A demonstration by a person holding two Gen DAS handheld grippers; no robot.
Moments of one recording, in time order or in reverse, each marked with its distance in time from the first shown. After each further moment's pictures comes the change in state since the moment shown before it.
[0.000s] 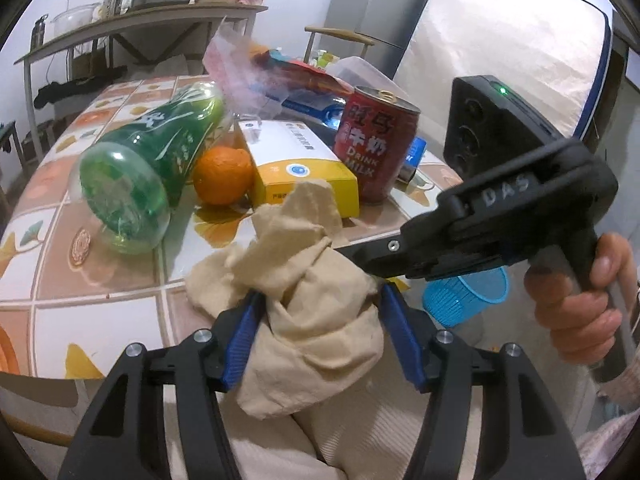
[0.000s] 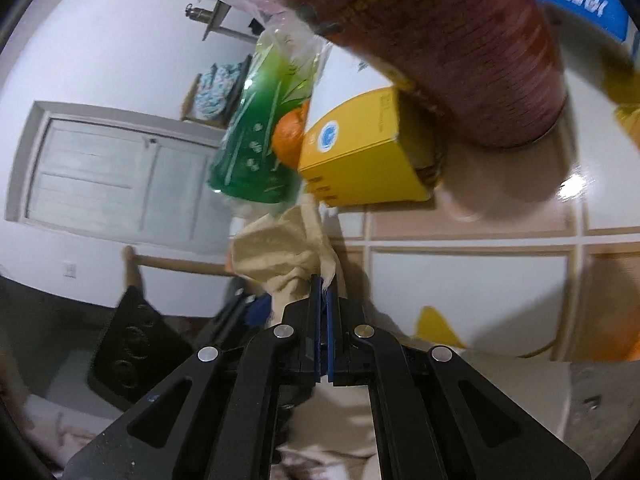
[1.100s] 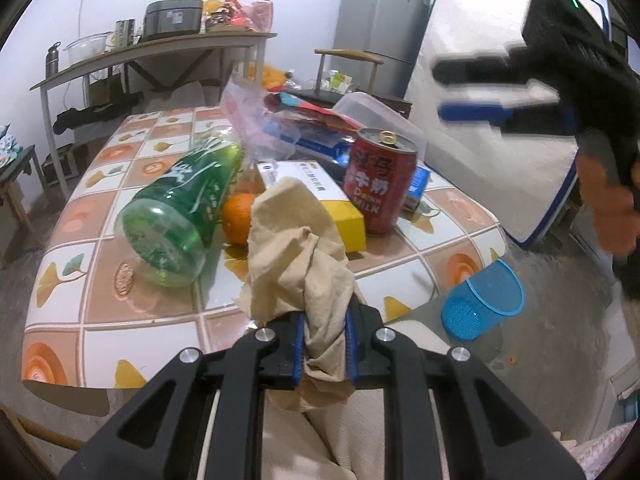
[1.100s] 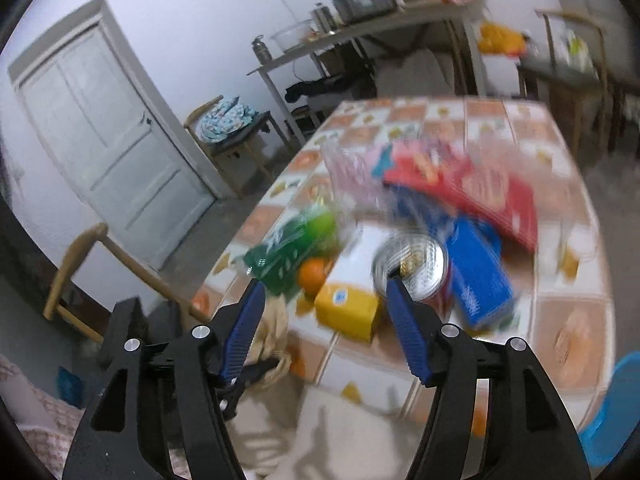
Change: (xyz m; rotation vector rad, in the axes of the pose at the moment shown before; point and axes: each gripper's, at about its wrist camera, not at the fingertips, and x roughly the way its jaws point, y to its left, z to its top) left arm -0.029 -0.009 0.011 0.019 -0.072 0.093; right arm -0.105 0.116 0.011 -0.522 -0.345 -0.366
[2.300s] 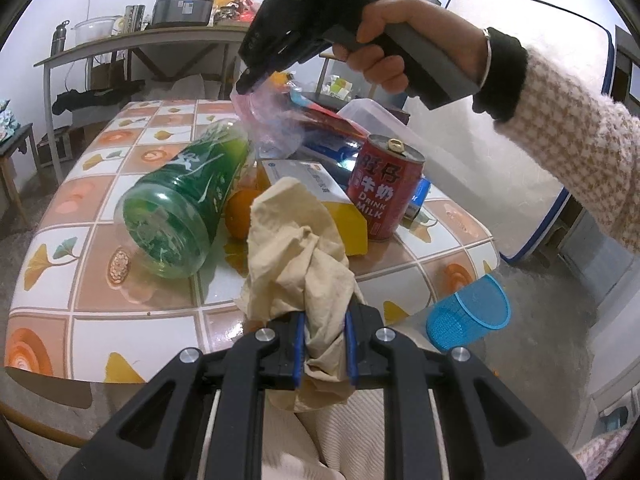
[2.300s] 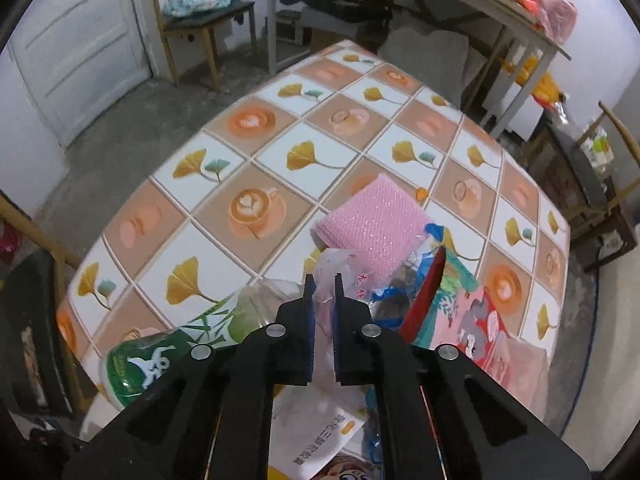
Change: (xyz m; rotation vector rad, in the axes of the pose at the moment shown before) left arm -0.001 0.013 -0.002 -0.064 -0.023 -0.054; right arm 0.196 0.028 0.129 -0.377 0.335 -0.334
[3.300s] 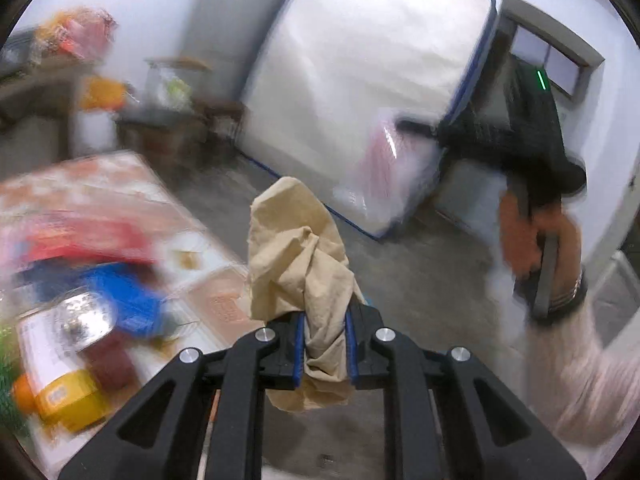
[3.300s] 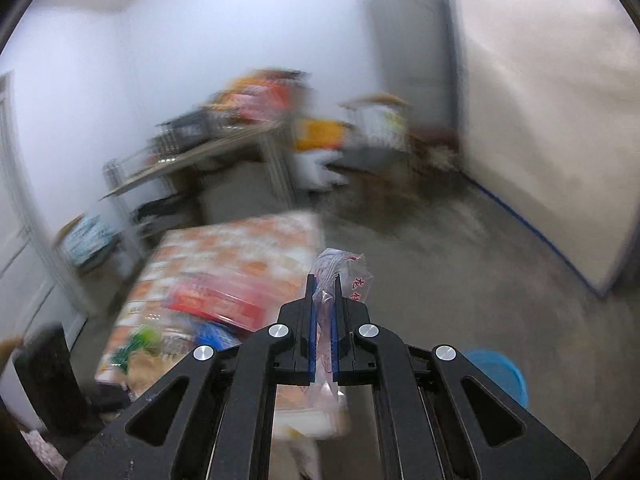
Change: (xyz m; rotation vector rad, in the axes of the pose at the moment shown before) left arm 0.049 -0.210 0.128 0.227 0.134 -0.532; right arm -0.282 -0.205 -0.380 0.818 -0.522 -0.259
